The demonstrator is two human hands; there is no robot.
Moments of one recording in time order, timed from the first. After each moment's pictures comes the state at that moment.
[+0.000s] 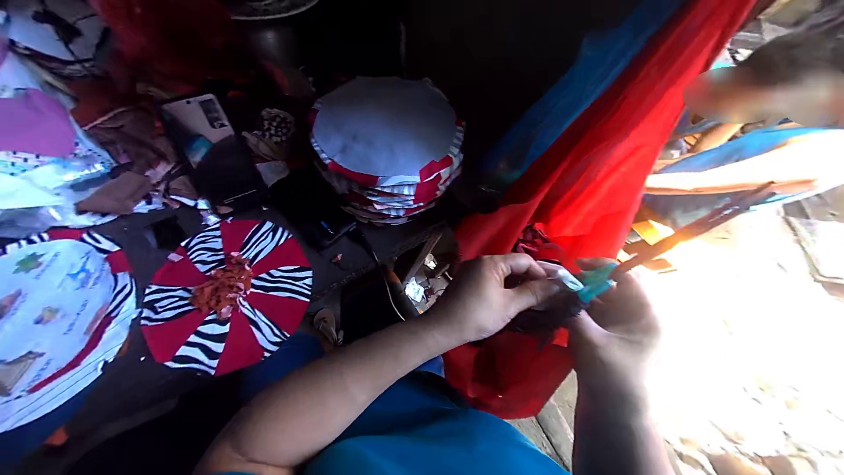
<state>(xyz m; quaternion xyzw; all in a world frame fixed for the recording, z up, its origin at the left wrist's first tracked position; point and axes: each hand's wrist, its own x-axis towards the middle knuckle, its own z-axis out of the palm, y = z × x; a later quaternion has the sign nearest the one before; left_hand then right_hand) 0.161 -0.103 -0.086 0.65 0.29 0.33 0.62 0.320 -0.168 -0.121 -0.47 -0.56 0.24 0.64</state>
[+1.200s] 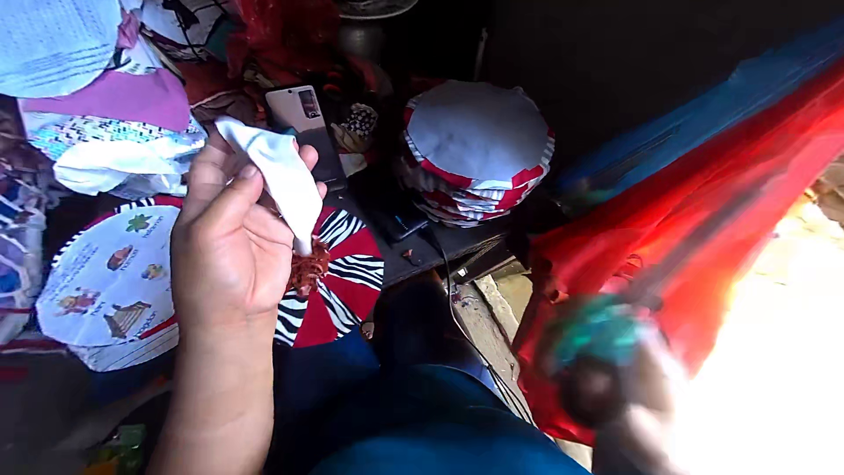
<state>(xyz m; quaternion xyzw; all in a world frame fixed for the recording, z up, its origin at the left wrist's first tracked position) -0.077 -0.107 -0.018 0.37 0.36 0.73 0.44 0.236 -0.177 -0.074 -0.30 -0.70 0.44 0.48</state>
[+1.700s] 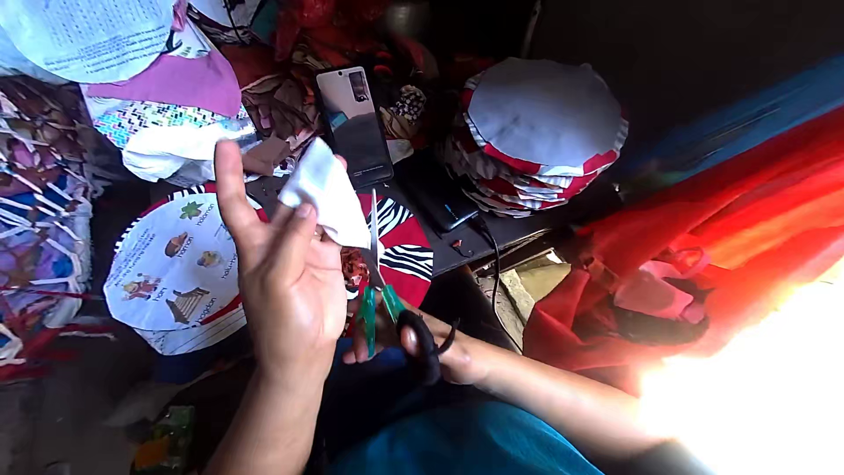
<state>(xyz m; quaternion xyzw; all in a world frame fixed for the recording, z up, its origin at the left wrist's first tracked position) -0.094 -0.137 -0.040 0.39 0.33 0.76 0.39 0.053 -0.142 -0.131 -0.04 -0.52 0.80 0.30</state>
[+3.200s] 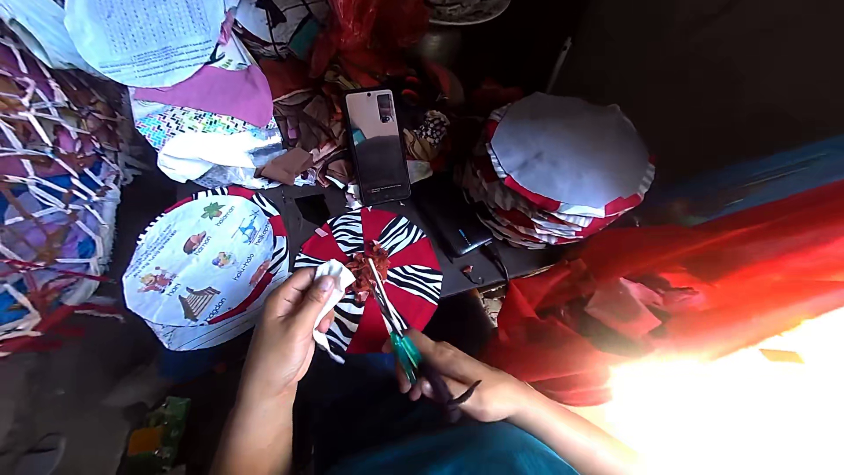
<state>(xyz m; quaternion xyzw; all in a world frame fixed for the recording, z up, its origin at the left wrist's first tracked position) -0.135 -0.169 -0.098 0.42 0.52 0.61 0.42 0.096 -0.130 -0.146 -0.08 -0.70 0.68 0.19</state>
